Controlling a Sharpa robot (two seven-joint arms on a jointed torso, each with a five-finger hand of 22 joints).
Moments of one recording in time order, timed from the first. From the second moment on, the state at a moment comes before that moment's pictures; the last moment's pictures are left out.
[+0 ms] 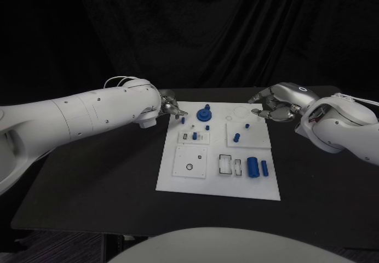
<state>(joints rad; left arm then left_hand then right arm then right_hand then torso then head) 1.36 -0.53 -0.21 1.08 -1.03 0.05 -0.37 1.08 0.04 0.13 0.22 0.24 0.97 0.03 0.39 1.21 1.47 -0.04 1.57 1.31 1.47 -0.08 1.57 1.31 0.05 1.46 0.03 1.45 1.31 1.37 -0.91 -0.25 1.49 -1.41 -0.43 0.04 1.37 -0.06 0.23 0.26 0.38 0.83 0.07 0.12 0.13 1.46 -0.04 1.48 1.31 1.47 -0.09 1.47 1.31 0.05 1.46 0.02 1.31 1.31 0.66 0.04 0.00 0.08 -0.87</state>
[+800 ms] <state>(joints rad) 1.34 -0.51 -0.21 1.05 -1.03 0.08 -0.36 1.09 0.04 0.12 0.23 0.22 0.93 0.04 0.37 1.21 1.47 -0.03 1.57 1.31 1.47 -0.08 1.57 1.31 0.05 1.45 0.04 1.44 1.31 1.37 -0.91 -0.25 1.49 -1.41 -0.43 0.04 1.37 -0.06 0.24 0.25 0.38 0.83 0.07 0.12 0.13 1.46 -0.04 1.48 1.31 1.47 -0.09 1.47 1.31 0.05 1.46 0.02 1.31 1.31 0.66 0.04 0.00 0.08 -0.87</state>
